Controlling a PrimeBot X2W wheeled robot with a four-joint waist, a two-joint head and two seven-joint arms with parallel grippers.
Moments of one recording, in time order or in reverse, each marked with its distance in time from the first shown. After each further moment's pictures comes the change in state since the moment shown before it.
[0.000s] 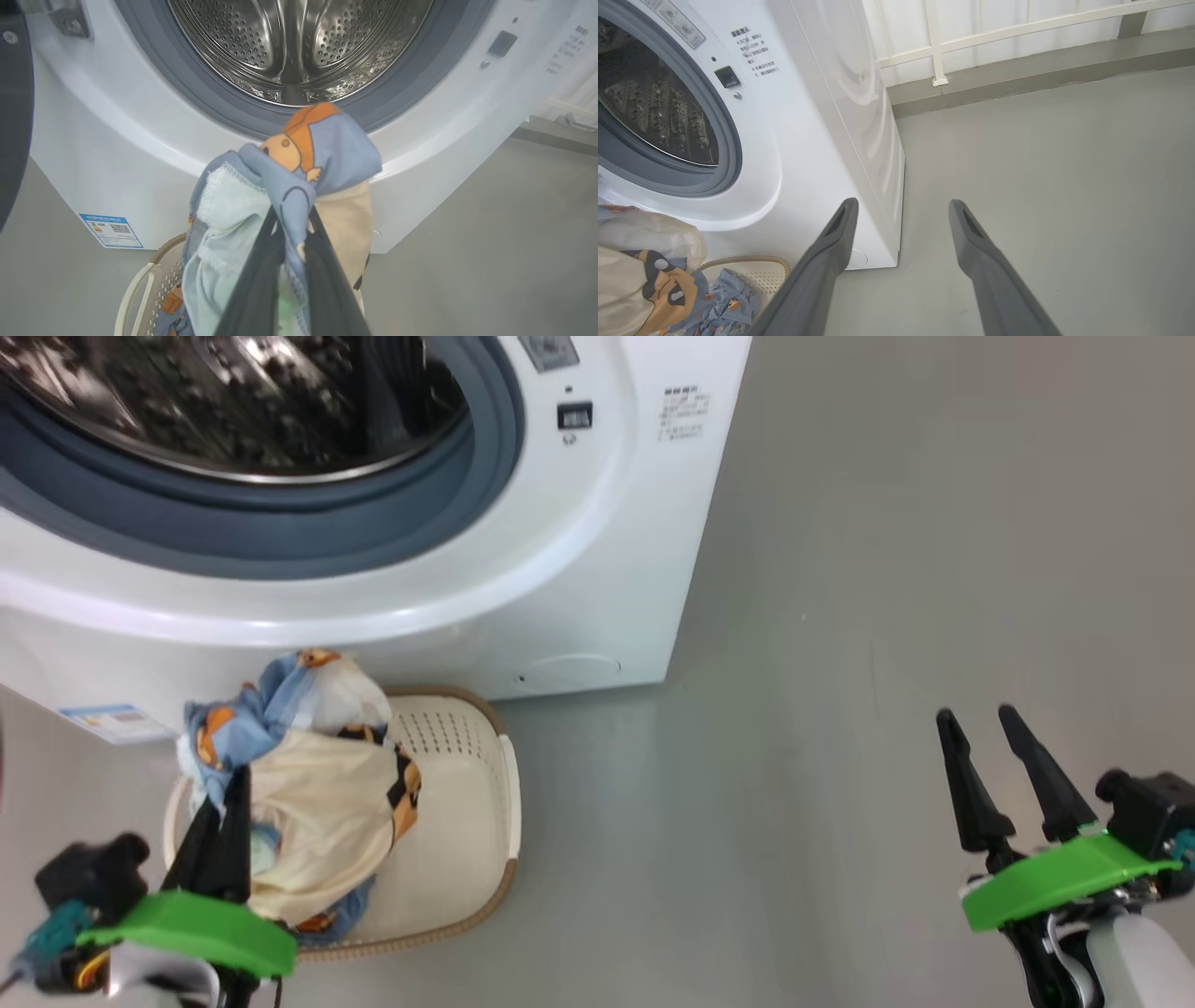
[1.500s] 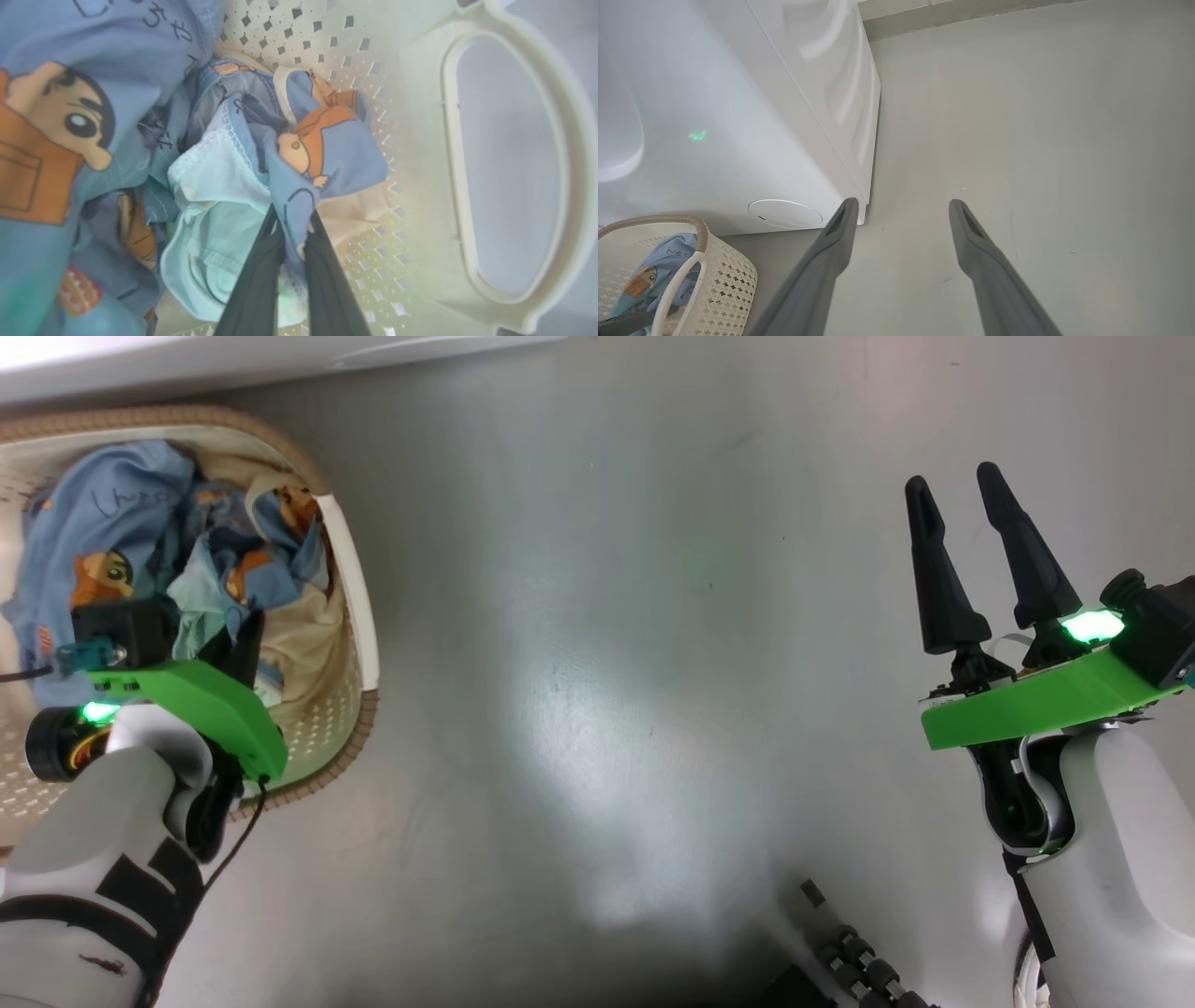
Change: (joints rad) left arm -0.694 0.082 -0.729 0.681 -0.473 0.000 0.000; right arm -0.292 0.057 0.034 -0.108 -0.028 0.000 0.000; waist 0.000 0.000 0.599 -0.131
